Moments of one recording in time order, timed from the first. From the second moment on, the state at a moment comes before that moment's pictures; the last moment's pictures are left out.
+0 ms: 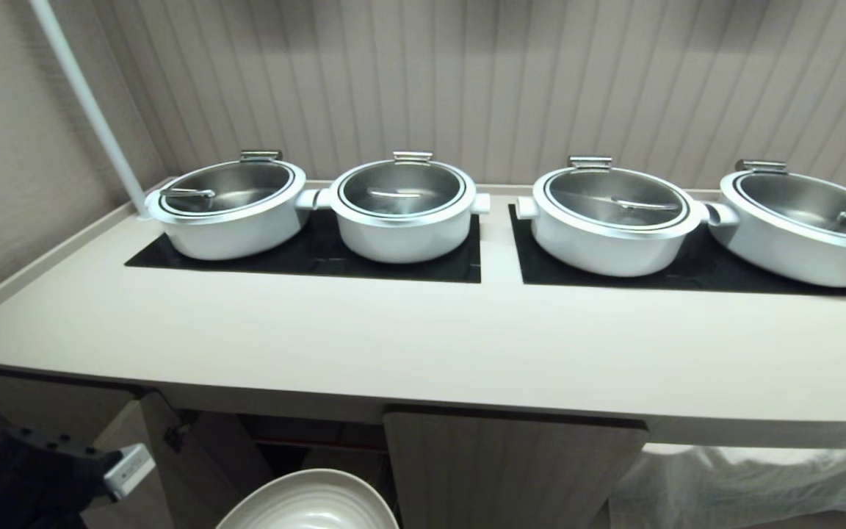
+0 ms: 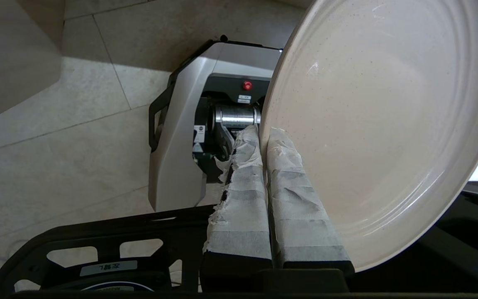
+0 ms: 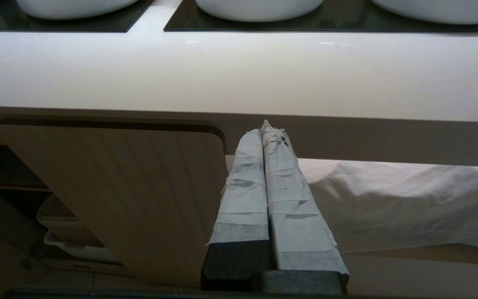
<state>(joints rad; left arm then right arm) -0.33 1.25 -0.29 0.11 -0.13 -0.51 0.00 0.00 0.00 0.00 0.00 0.03</state>
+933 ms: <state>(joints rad) -0.34 1.25 -0.29 0.11 -0.13 -0.51 0.00 0.00 0.00 0.00 0.00 0.03</state>
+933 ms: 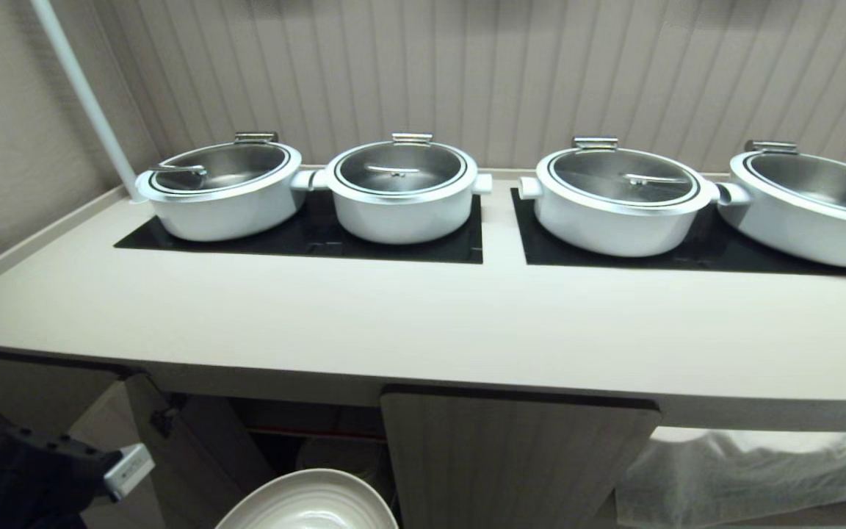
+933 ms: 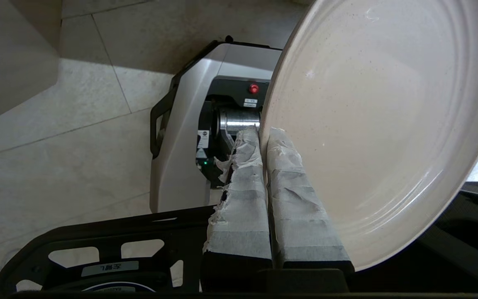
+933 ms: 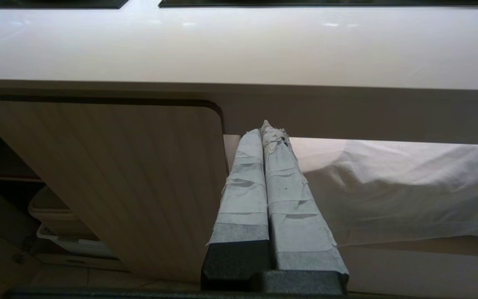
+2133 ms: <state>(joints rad) -0.34 1.25 -0.28 0.11 -0.14 -0.51 0.00 0.00 0.00 -0.01 0.00 0.03</state>
